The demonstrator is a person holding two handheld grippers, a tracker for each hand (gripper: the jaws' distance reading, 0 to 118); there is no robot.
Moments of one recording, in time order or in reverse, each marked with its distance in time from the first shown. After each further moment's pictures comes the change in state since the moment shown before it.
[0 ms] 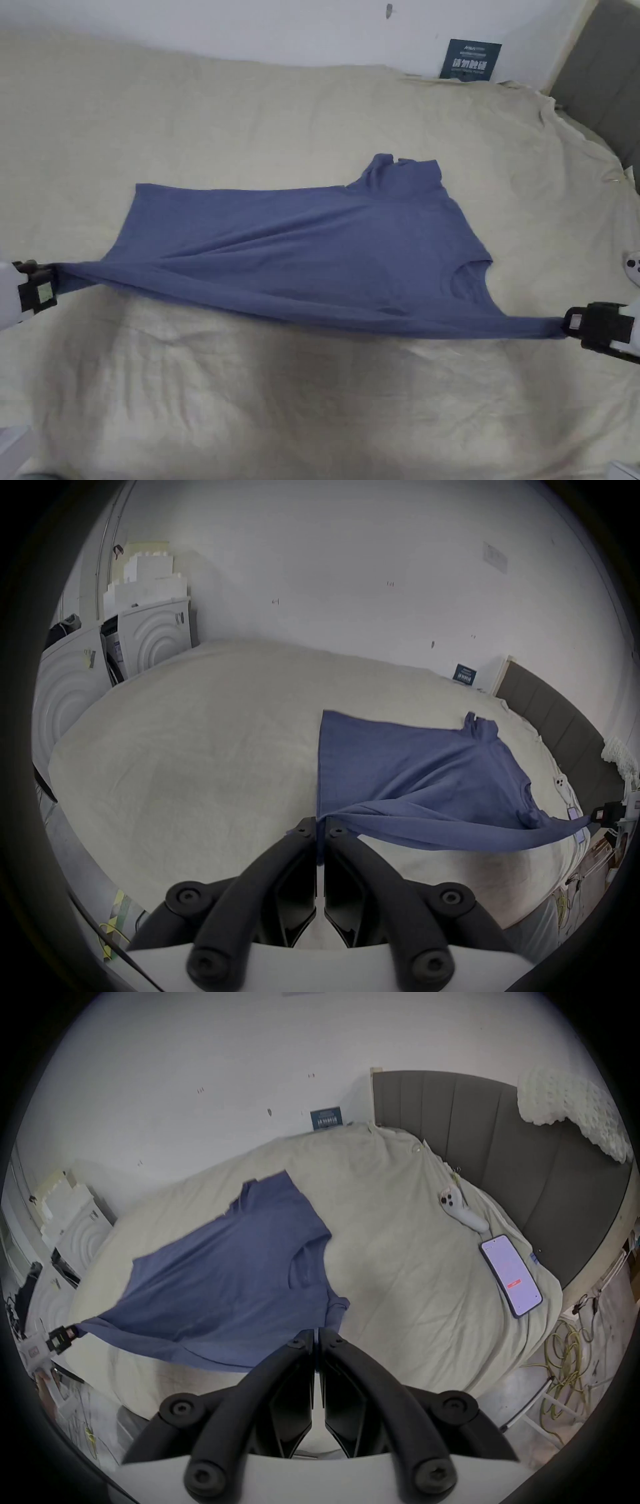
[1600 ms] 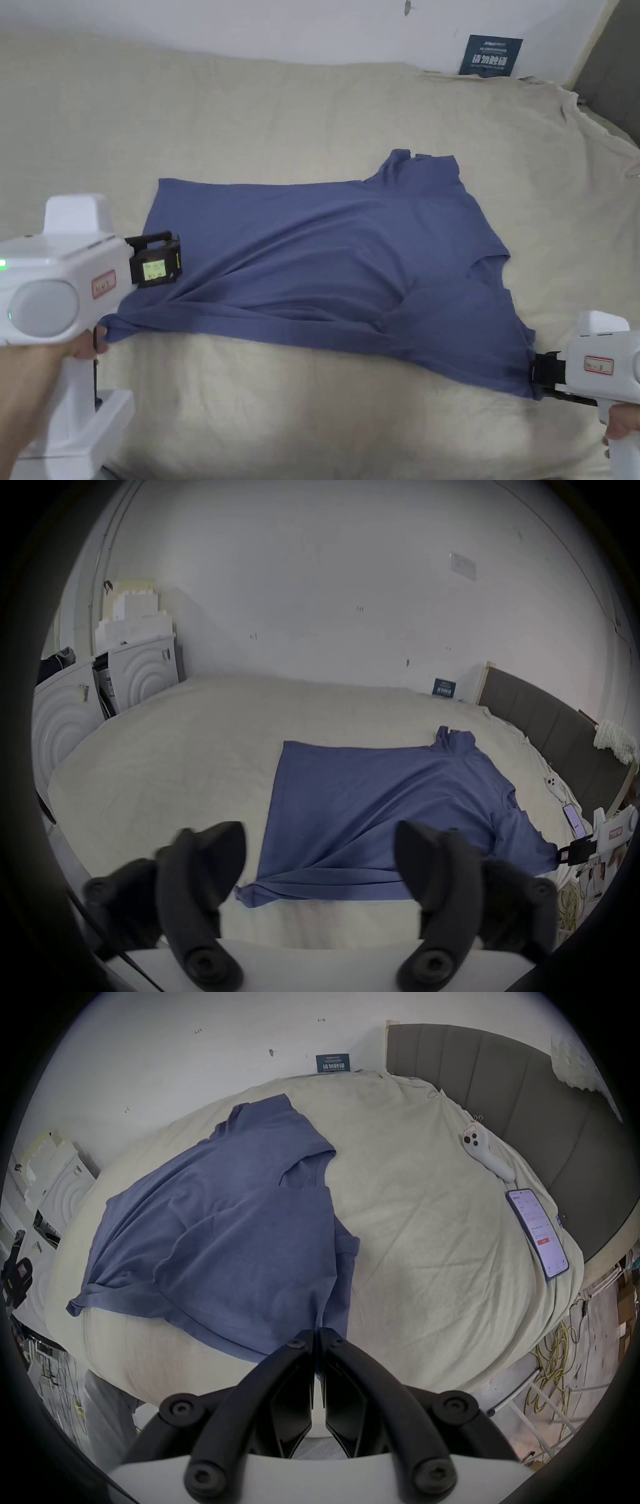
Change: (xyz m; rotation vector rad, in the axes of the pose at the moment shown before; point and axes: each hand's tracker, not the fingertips) left arm 0.068 0.004 0.006 0.074 -0.013 -0.079; right arm -0.008 -0.059 -0.076 -0.220 -0.074 0.091
